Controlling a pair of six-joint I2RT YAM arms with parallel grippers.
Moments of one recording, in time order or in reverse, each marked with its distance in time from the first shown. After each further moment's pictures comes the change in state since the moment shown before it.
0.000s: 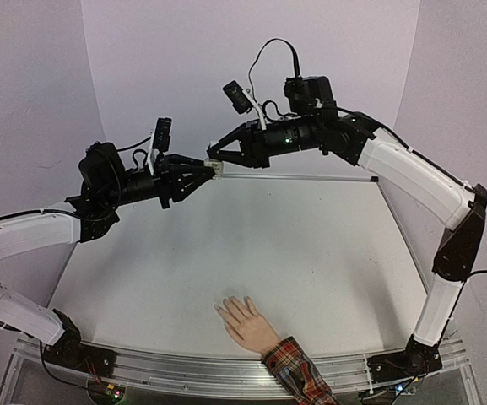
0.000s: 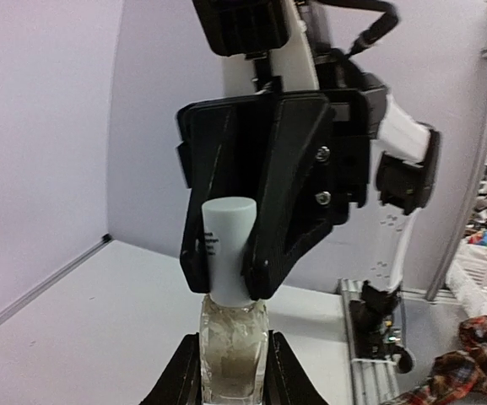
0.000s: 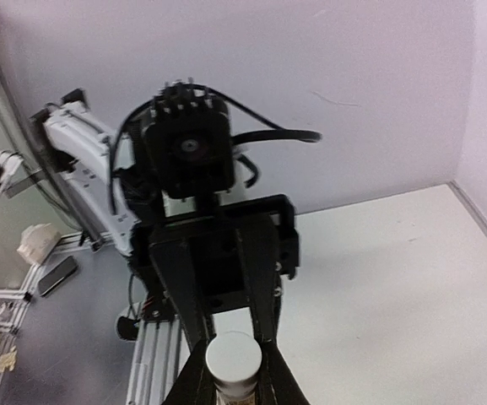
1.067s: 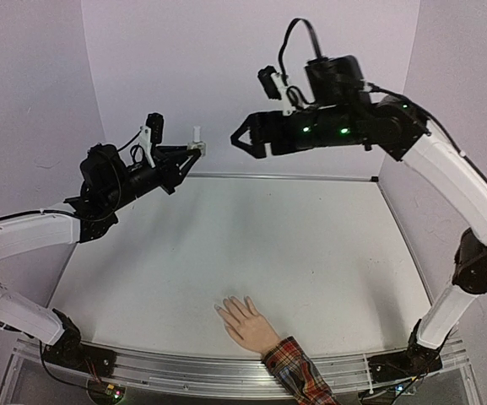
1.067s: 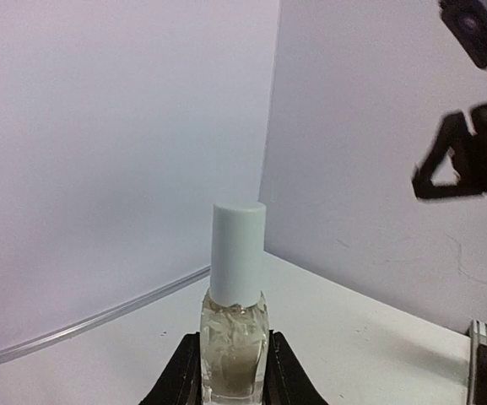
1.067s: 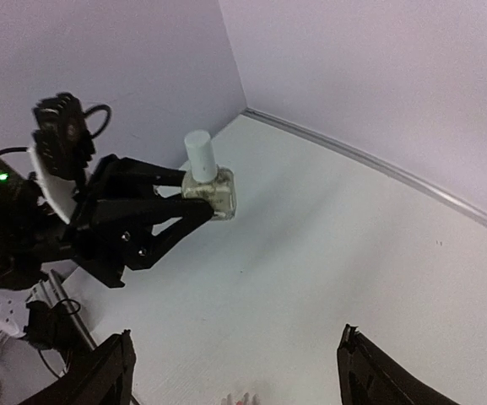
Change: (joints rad) left arm 0.010 0.001 -0.011 -0.055 -0.491 0.130; right arm 0.155 -0.128 0.100 -0.342 0.830 0.305
